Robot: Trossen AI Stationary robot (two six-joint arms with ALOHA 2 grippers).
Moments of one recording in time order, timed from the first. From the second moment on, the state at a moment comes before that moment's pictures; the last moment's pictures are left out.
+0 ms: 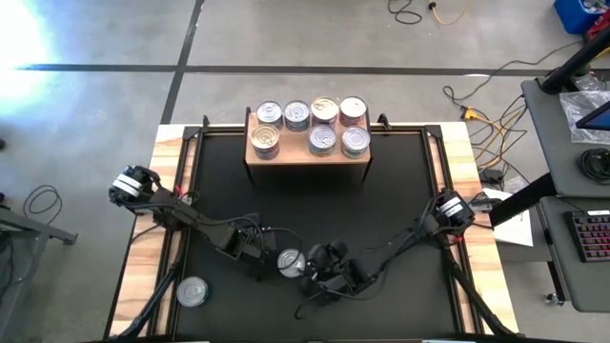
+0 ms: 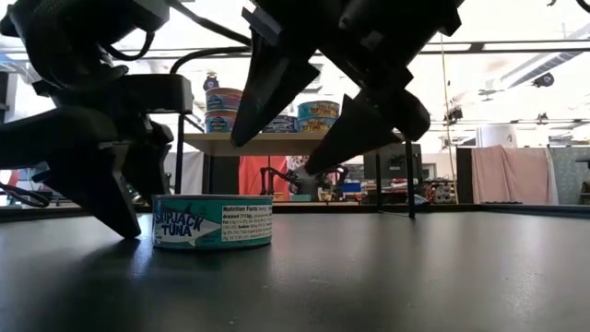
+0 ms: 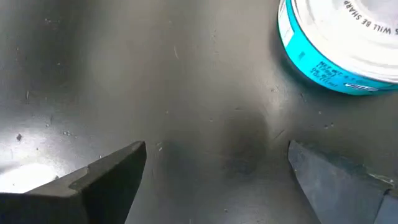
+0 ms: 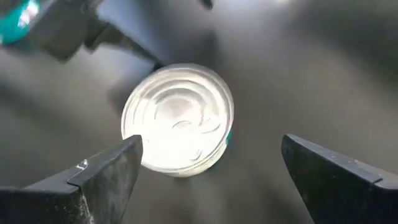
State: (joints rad) left arm -0.44 1.65 0.82 -0.45 -0.36 -0.49; right arm 0.49 2.09 1.48 -0.41 0.65 1.07
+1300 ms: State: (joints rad) left arm -0.51 1.69 0.82 -0.30 -0.32 -0.43; right arm 0.52 2.26 1.58 -0.39 0.54 0.77
